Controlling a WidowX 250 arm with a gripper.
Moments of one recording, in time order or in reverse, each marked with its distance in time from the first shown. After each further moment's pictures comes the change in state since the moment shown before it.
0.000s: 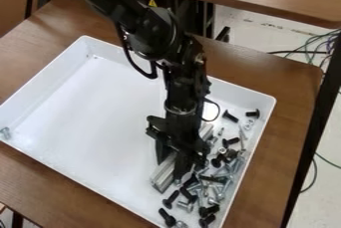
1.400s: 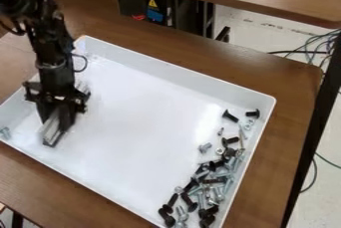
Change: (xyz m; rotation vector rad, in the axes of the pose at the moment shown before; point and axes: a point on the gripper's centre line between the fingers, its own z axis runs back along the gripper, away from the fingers) arm -0.068 0.219 0.021 0.039 -0.030 0.492
